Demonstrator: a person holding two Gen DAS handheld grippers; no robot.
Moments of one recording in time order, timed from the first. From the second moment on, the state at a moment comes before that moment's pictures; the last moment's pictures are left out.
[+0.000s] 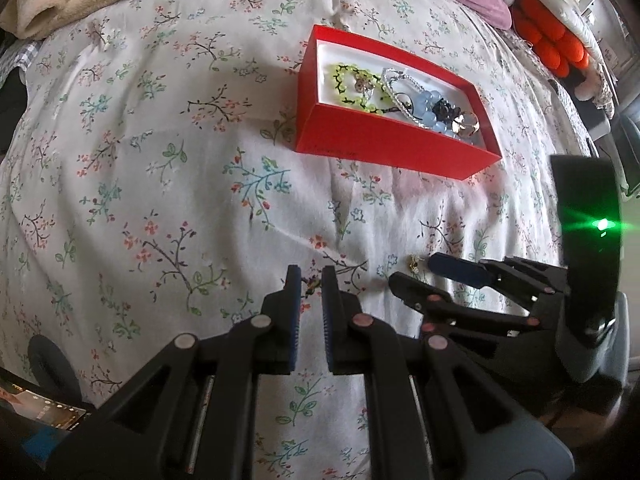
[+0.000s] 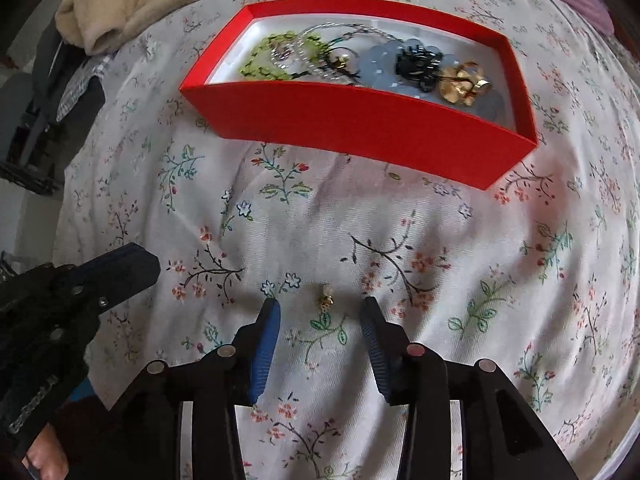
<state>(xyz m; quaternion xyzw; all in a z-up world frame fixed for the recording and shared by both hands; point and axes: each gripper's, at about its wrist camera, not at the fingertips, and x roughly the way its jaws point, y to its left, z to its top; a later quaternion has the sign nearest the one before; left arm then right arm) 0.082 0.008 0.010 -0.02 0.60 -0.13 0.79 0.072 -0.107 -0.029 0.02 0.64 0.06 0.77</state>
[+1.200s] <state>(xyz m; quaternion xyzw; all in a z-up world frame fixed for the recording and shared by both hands) 0.094 0.012 0.036 -0.06 0.56 -0.15 0.81 0.062 -0.140 0.037 0.08 0.57 0.09 0.81</state>
